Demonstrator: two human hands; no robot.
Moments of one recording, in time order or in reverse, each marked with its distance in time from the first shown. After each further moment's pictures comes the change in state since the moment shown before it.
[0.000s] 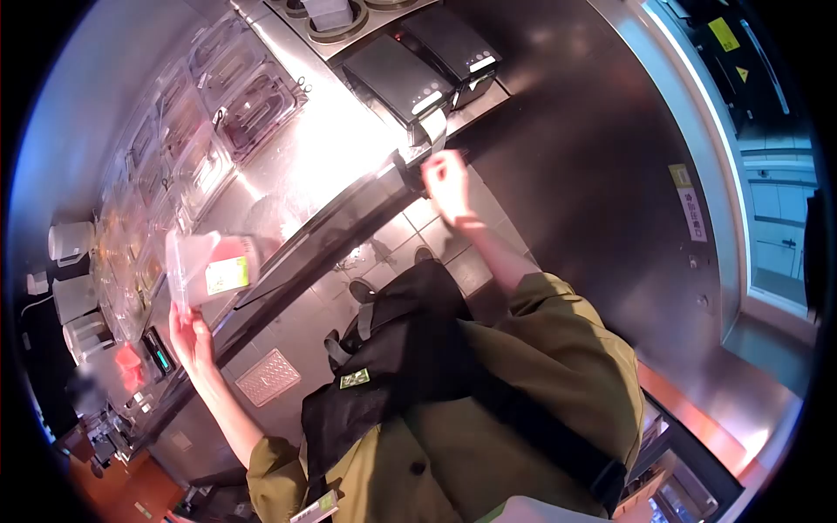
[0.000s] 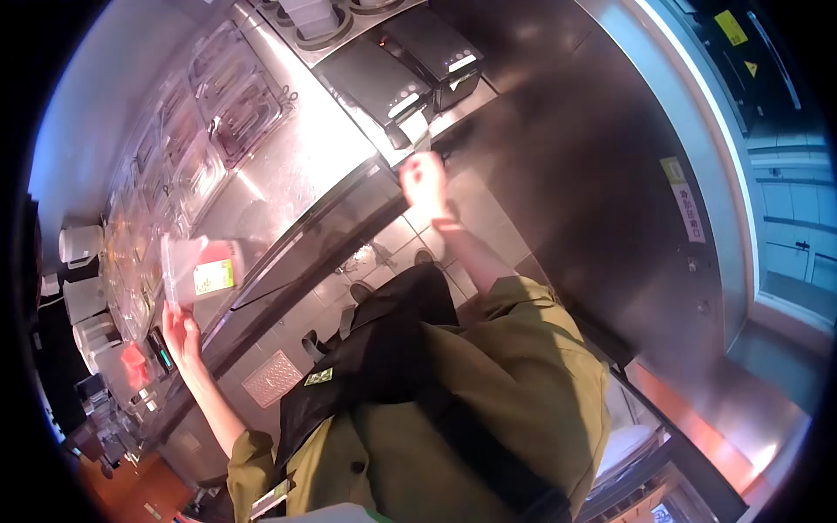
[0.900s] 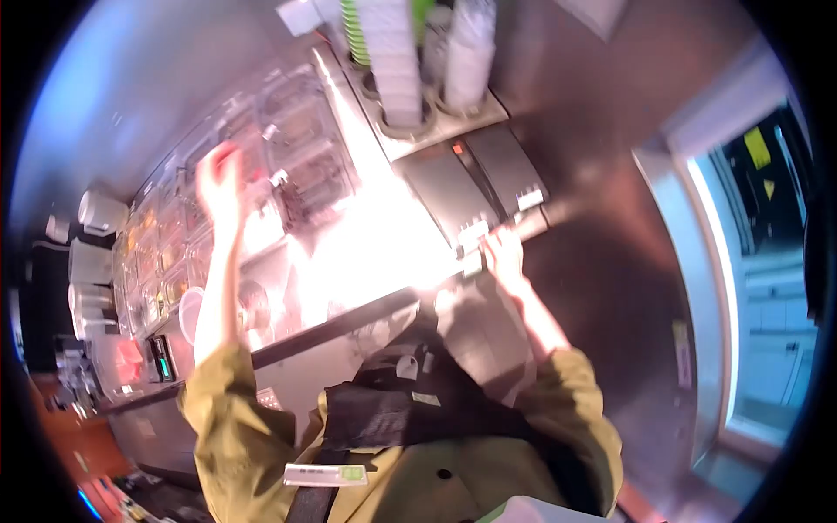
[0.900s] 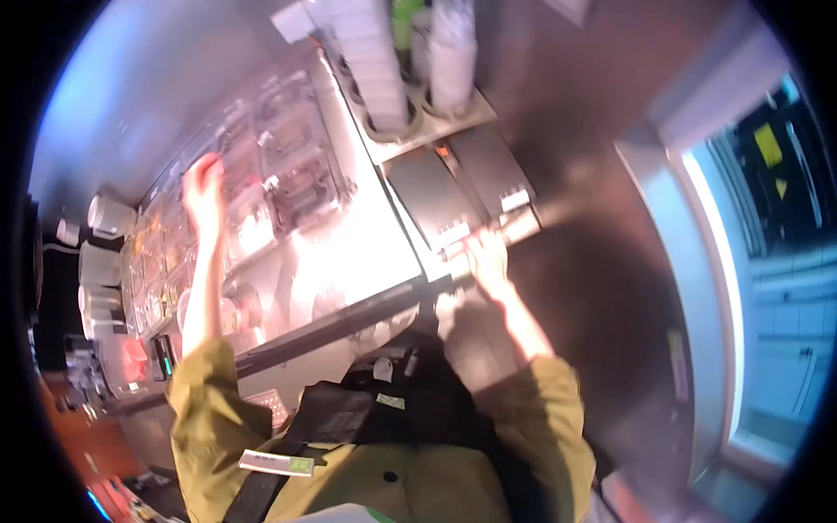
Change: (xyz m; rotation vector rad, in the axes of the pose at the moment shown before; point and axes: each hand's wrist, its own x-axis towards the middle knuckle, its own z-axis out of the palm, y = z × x) left_hand 0.142 -0.064 0.269 1.296 -0.008 1.284; right_hand 0.120 -0.030 -0.041 -0.734 -0.184 -0.883
